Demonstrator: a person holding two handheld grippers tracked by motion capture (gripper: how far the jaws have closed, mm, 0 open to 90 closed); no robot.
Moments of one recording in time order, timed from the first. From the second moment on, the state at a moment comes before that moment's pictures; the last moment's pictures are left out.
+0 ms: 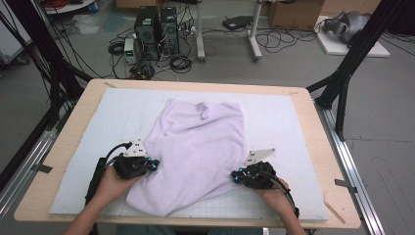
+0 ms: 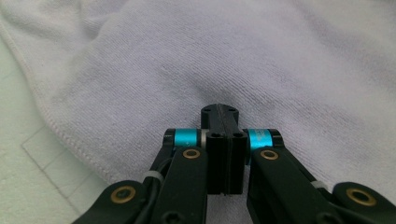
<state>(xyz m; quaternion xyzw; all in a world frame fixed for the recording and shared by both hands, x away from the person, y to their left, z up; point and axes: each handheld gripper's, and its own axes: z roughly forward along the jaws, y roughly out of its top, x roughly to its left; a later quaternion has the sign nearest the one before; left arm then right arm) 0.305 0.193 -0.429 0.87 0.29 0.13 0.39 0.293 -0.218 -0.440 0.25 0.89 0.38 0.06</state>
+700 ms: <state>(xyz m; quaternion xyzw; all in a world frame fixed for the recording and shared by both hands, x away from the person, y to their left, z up) 0.300 0.200 -0.401 0.85 0.27 0.13 0.43 0.312 -0.229 -0.409 0.27 0.87 0.41 0.10</state>
